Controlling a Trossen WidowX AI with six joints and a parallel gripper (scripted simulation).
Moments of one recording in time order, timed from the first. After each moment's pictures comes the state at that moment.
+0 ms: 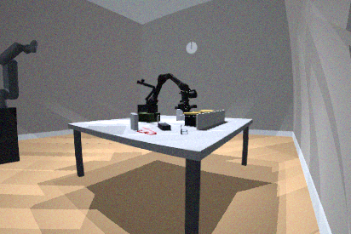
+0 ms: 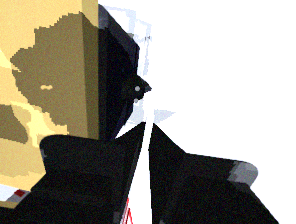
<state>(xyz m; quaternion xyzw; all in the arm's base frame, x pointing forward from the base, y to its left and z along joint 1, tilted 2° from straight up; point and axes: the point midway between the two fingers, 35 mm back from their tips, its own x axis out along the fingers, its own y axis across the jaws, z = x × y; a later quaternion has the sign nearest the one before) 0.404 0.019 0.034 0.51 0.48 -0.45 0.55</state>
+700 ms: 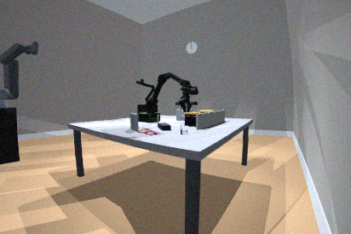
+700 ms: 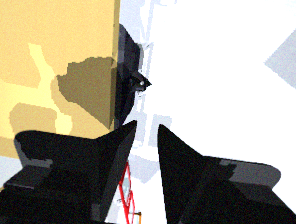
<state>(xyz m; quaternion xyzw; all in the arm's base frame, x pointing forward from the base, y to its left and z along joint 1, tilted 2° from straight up) 0.403 0.021 0.062 0.49 0.50 -0.47 0.54</state>
